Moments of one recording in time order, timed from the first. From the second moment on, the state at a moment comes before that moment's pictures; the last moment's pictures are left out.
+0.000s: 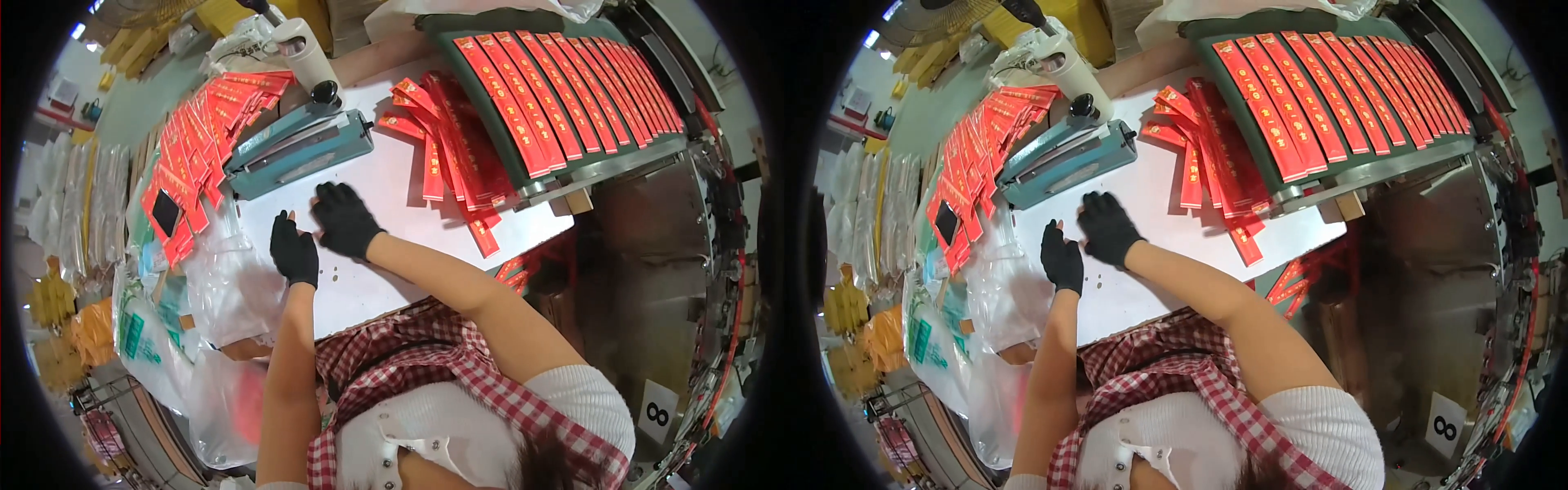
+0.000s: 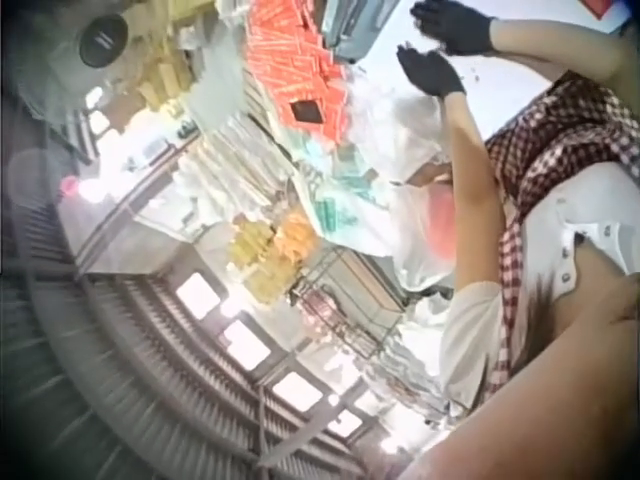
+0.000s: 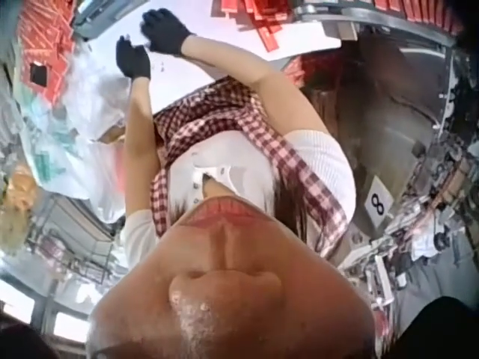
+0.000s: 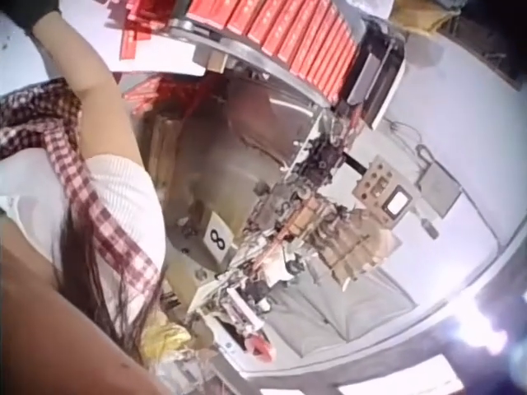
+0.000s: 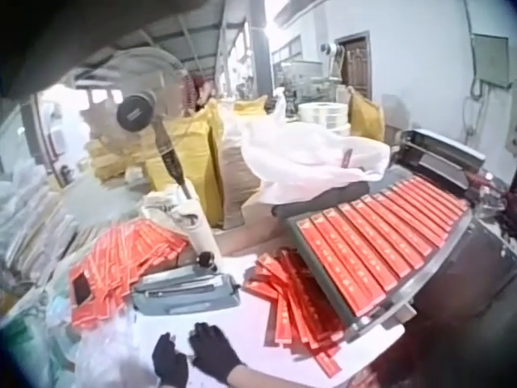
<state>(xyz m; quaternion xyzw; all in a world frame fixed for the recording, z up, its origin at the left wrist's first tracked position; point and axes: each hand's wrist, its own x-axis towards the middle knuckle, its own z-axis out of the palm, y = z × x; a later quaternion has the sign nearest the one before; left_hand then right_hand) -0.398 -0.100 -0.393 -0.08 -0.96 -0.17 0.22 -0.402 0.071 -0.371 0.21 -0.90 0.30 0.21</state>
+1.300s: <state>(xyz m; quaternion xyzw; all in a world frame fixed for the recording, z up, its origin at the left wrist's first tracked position) -0.452 -0.048 -0.375 -0.13 -0.96 -0.19 0.18 -0.319 0.181 -0.350 0.03 -0.95 0.25 0.16</state>
